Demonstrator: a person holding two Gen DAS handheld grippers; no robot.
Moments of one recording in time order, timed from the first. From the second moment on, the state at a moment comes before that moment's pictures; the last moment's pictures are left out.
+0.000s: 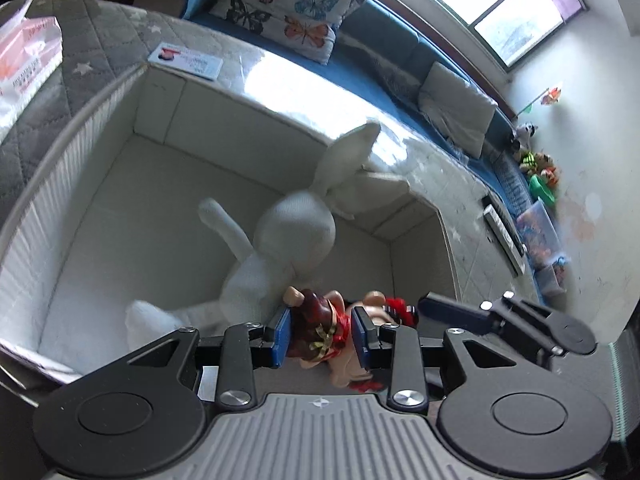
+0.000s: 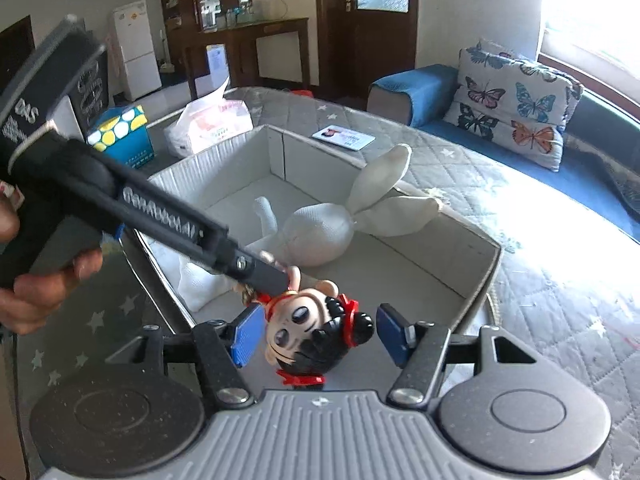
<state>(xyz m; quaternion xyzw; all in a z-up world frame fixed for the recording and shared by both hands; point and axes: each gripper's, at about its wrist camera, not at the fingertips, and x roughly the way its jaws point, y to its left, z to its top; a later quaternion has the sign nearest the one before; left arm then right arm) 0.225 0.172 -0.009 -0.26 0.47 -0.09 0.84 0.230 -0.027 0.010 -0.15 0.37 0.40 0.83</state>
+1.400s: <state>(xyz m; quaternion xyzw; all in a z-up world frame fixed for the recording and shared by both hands) 0.081 0.030 0.012 -0.20 0.43 -0.17 0.86 0.056 -0.171 0.019 -0.11 0.34 0.34 0.87</state>
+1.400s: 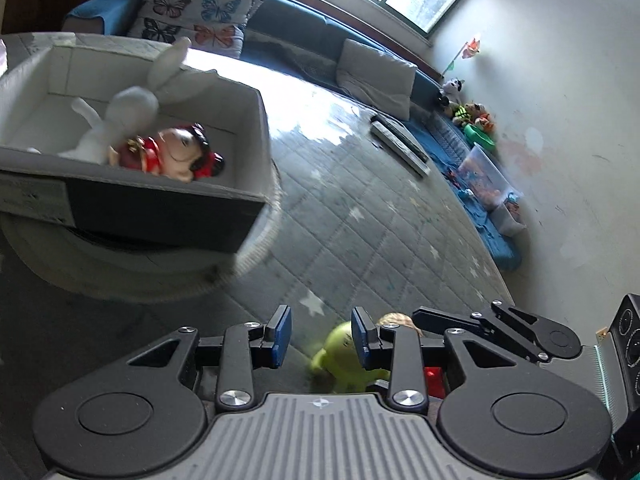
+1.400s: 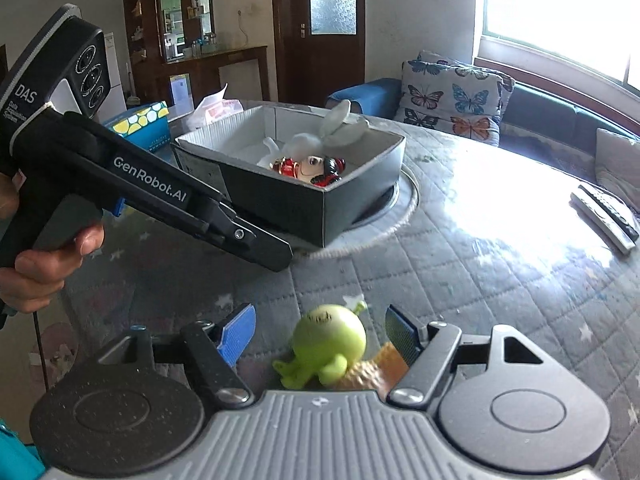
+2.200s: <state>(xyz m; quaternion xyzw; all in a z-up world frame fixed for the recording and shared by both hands) 0.081 0.007 -0.008 -0.21 0.45 -0.20 0.84 0.050 -0.154 -0.003 -0.18 0.34 0.35 0.85</state>
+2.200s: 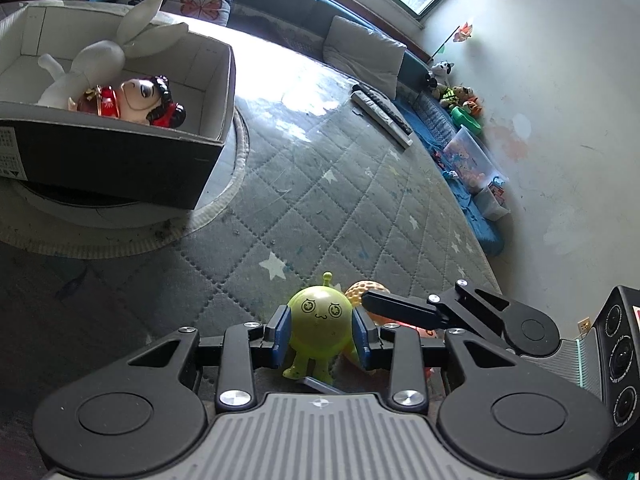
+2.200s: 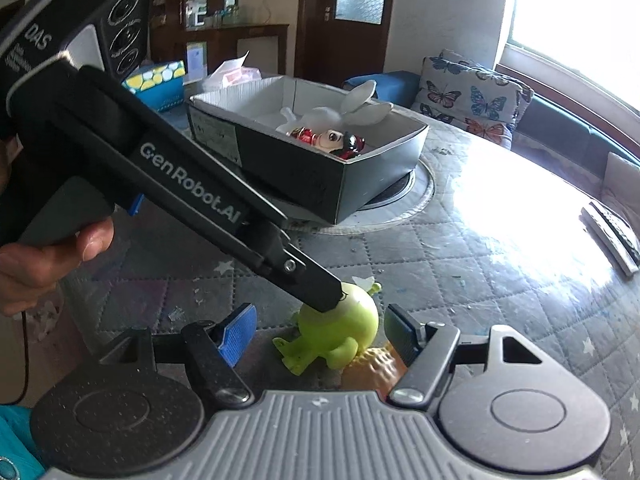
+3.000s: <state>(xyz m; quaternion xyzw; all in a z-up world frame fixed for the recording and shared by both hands) 0.089 0.022 -0.028 -0.29 0.46 -0.19 0.82 0.076 -0.147 -0.022 -0.18 0.38 0.33 0.85</state>
